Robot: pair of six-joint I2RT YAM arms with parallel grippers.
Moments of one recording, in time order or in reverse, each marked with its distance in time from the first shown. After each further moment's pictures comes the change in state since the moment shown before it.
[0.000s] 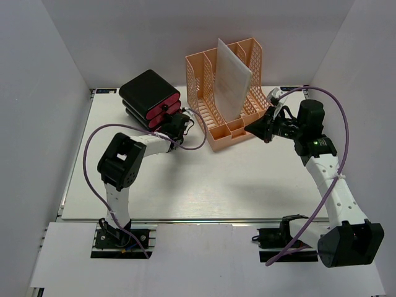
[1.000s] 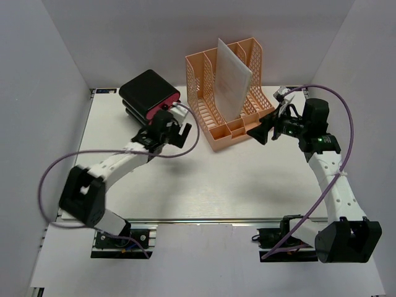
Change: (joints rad) left arm -0.006 -0.396 -0.153 -0.138 0.388 -0.163; right arm -0.076 0.023 0.024 -0.080 0.032 -0.036
